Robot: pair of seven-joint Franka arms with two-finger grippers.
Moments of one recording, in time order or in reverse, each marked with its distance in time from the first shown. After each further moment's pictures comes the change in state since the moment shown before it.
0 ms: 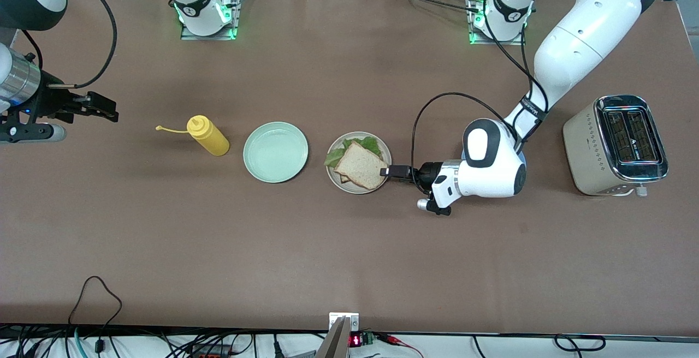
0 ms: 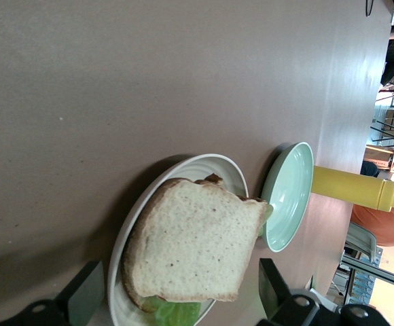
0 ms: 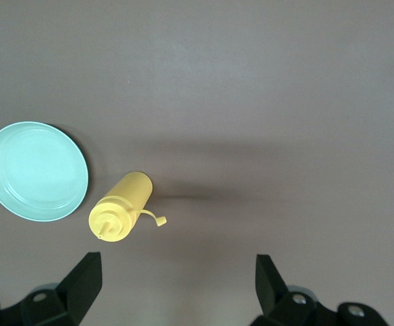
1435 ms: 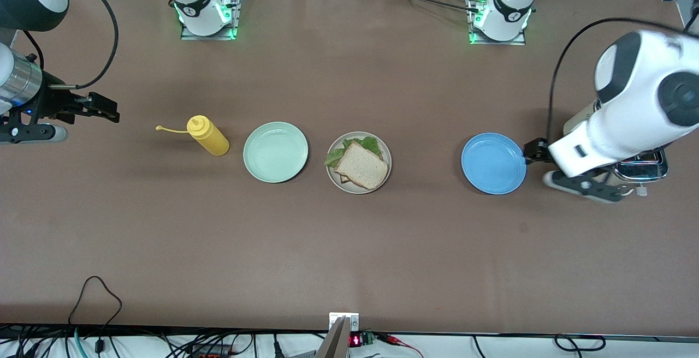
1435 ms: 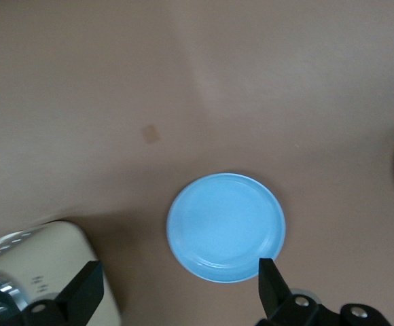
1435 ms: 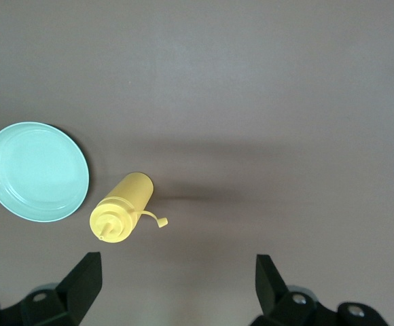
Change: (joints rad) left arm -0.003 -0.575 0.336 0.102 0.751 -0.557 -0.158; right arm 0.001 0.002 0.002 -0.001 0.000 0.004 0.000
